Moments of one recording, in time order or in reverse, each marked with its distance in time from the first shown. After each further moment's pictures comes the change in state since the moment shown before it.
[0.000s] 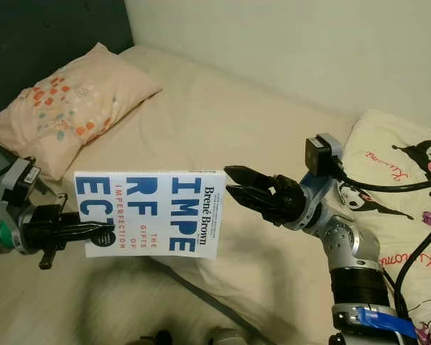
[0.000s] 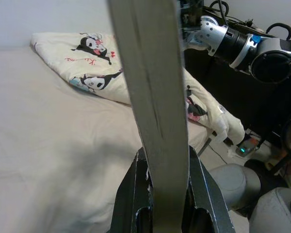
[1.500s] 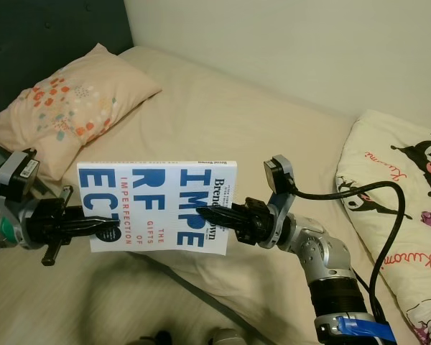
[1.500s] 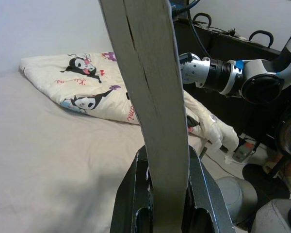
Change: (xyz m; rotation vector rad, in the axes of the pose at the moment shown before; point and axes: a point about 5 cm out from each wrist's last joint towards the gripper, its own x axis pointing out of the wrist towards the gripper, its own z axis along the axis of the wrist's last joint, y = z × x) left arm 0.012 -0.004 0.015 0.050 -0.055 -0.061; right arm 0.017 -0.001 -0.043 0.137 0.070 0.007
